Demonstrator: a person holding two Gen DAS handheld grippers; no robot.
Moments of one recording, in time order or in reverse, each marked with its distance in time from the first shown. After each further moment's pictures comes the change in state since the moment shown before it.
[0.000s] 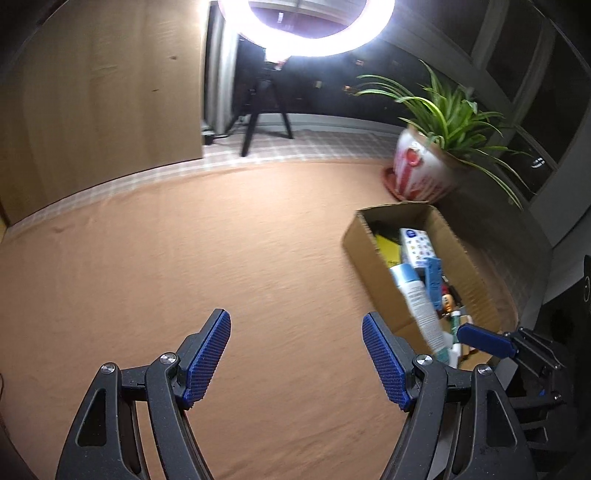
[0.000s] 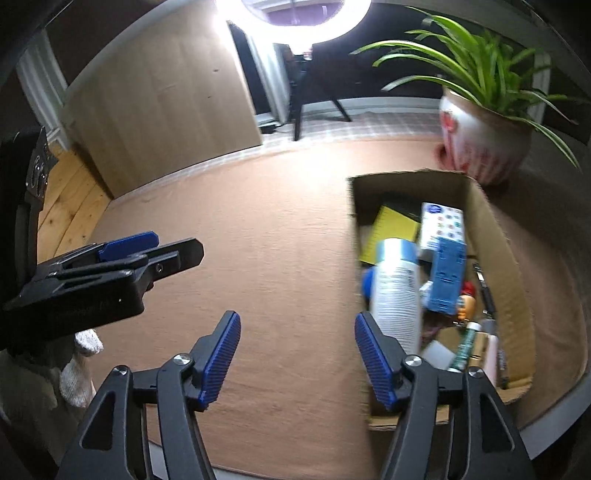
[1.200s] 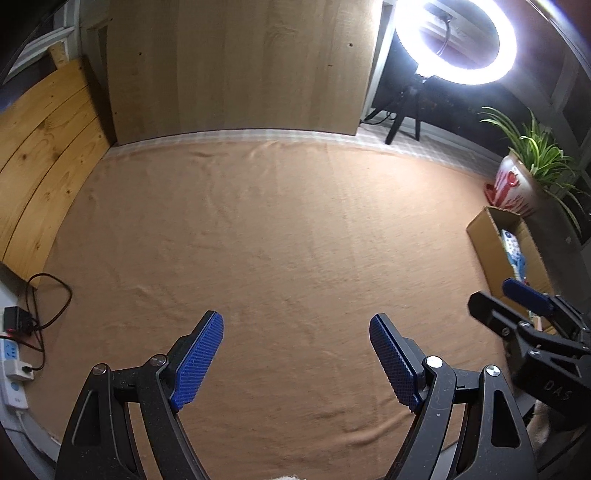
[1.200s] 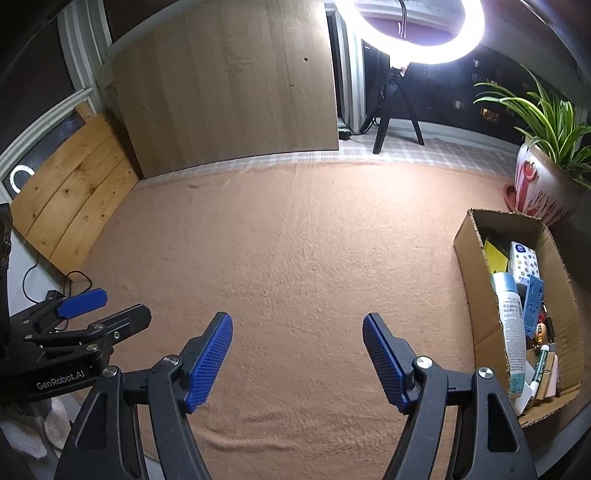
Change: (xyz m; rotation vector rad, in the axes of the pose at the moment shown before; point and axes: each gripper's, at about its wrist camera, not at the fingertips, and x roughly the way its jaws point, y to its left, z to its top) left arm -0.077 0.164 -0.086 -0.211 0.017 0.226; right arm 0.037 0.139 -0.002 -0.124 -0.045 -0.014
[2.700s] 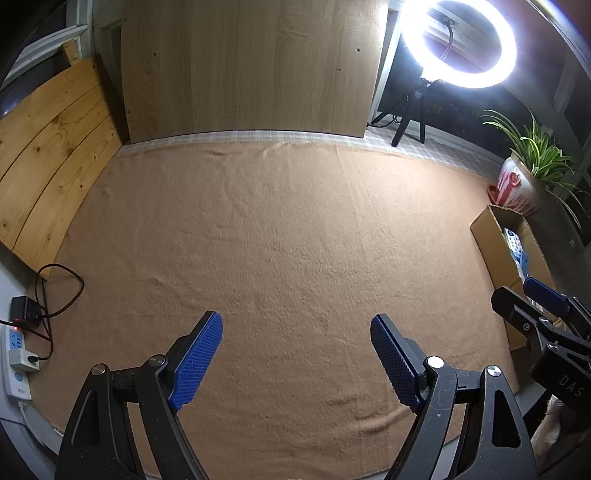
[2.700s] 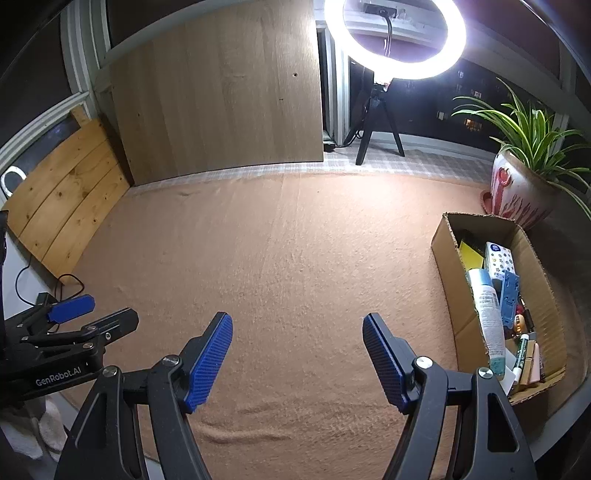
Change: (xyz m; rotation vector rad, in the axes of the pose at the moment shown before) left arm -0.016 0.008 -0.017 -0.008 -0.021 0.014; right arm -0.023 0.007 -0.012 0.001 -0.051 -0.073
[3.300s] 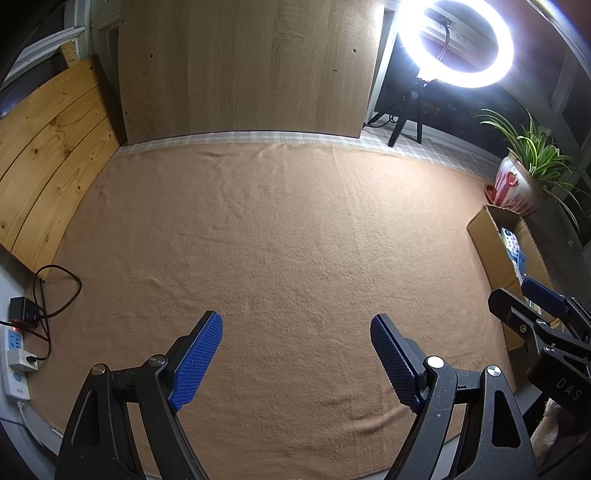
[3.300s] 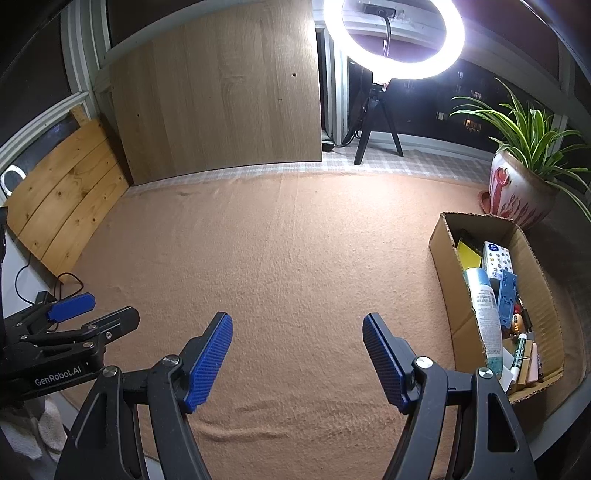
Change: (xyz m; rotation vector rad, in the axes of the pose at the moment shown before) left arm -0.001 -0.006 0.002 0.001 -0.002 -0.005; right arm -0.002 0.000 0.000 -0.002 0.001 -0.002
